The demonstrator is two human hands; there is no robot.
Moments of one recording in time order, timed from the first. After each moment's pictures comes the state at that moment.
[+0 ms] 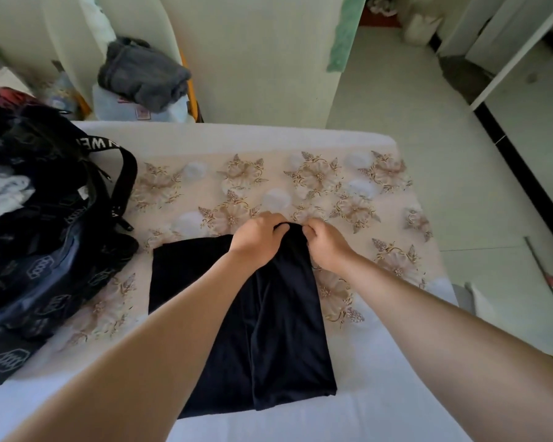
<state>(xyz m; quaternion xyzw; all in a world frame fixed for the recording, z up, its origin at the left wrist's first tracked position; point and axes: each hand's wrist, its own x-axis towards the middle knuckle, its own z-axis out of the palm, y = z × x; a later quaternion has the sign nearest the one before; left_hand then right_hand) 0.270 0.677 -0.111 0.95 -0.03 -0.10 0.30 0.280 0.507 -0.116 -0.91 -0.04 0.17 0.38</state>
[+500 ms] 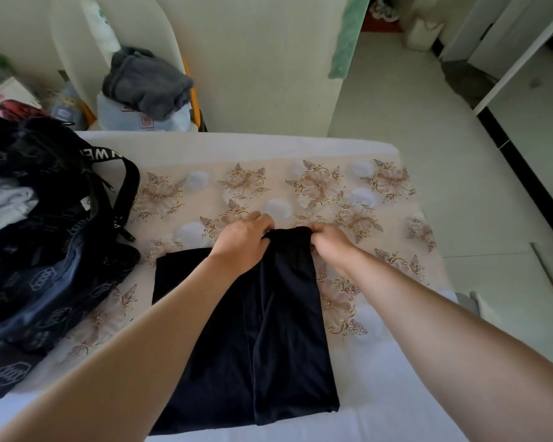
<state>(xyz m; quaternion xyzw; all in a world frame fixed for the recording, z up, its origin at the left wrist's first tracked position) 0.277 0.709 -0.100 0.97 -0.11 -0.05 0.22 0.300 0.507 -0.109 -0.80 0.09 0.27 0.53</state>
